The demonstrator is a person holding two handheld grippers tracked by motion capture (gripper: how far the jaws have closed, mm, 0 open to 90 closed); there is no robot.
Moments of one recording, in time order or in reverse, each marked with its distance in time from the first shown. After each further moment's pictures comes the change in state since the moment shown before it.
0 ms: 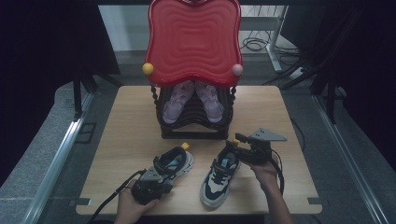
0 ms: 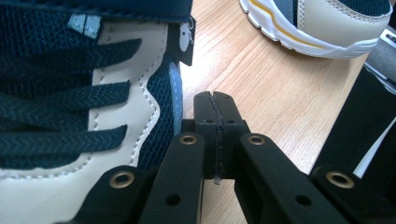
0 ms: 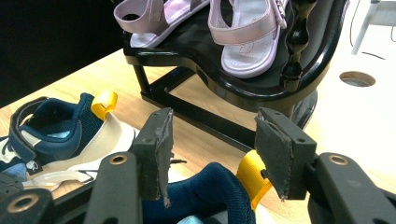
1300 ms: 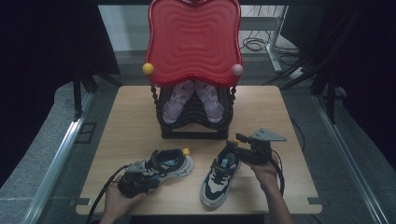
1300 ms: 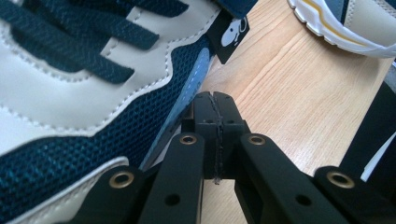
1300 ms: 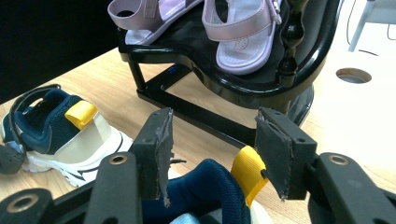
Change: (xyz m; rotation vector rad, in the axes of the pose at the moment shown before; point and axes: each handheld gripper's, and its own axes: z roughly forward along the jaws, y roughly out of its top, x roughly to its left) left arm 0.037 -0.012 -0.019 0.006 0.004 -0.101; right arm -0.002 -0.002 0.002 0.006 -0.009 0.002
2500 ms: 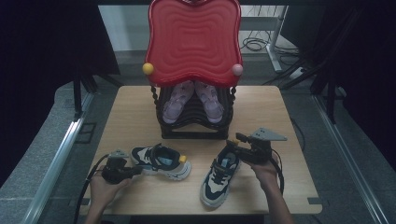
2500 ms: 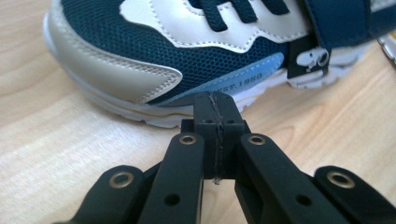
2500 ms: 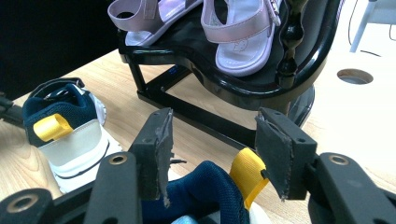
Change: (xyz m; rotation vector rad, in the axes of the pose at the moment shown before) left arm 0.055 0.007 -0.027 -0.028 0.147 -0.132; right arm -0.002 0.000 0.001 -0.006 0.006 0.004
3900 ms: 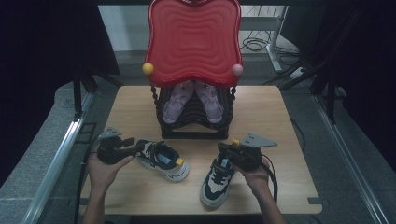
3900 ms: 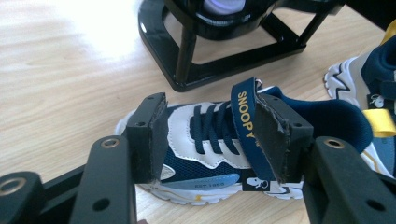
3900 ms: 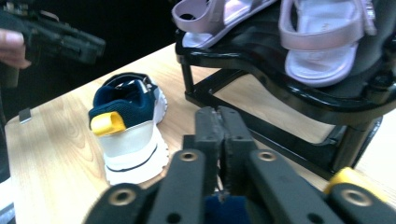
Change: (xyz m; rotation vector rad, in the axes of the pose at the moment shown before) left arm -0.009 0.056 -0.047 -0.263 0.071 0.014; right arm 0.037 -0.001 0.004 -0.005 0.138 -0.052
